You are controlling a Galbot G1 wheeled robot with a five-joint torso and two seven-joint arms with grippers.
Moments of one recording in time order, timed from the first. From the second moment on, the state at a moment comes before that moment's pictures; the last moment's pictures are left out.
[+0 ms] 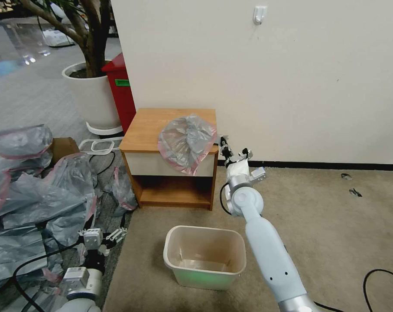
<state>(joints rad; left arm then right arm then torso) 1.70 -1.35 -0.66 -1.96 -0.22 -0.14 -0.05 -0.87 1.52 0.25 1.51 1.10 0.06 0.08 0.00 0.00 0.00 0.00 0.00</state>
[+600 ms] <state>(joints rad) 1.69 -1.35 -0.66 -1.94 -0.22 -0.16 -0.05 -1.23 1.26 0.04 2.10 1.04 -0.23 0.55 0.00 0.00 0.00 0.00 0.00</state>
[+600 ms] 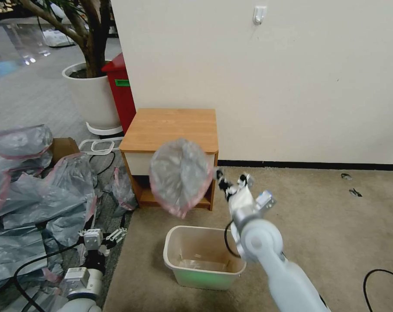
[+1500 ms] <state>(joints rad) 1.70 -1.35 -0.64 -1.94 -0.20 -0.17 -0.05 -1.49 1.21 -0.05 2.15 0.81 -0.27 0.58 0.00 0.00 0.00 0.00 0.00</state>
